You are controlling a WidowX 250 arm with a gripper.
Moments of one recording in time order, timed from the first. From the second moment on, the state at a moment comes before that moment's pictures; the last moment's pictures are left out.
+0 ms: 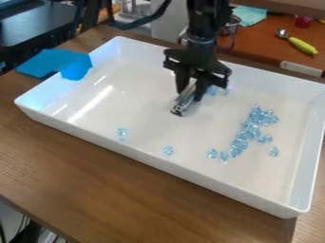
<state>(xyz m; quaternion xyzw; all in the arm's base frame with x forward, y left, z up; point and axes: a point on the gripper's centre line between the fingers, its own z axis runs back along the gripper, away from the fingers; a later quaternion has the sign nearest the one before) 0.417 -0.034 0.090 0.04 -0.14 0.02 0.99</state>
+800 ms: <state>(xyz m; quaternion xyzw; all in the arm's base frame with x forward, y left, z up) 0.418 -0.069 0.091 0.01 -0.16 -0.05 0.99</state>
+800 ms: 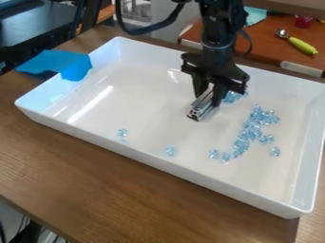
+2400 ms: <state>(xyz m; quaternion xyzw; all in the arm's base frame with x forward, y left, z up) 0.366 0.049 0.128 0.07 -0.19 0.00 0.98</state>
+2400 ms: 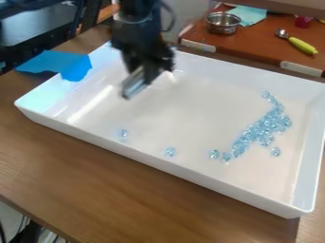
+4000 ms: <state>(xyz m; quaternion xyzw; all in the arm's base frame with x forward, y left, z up) 0.303 0.008 0.091 0.05 -0.12 0.01 0.99</state>
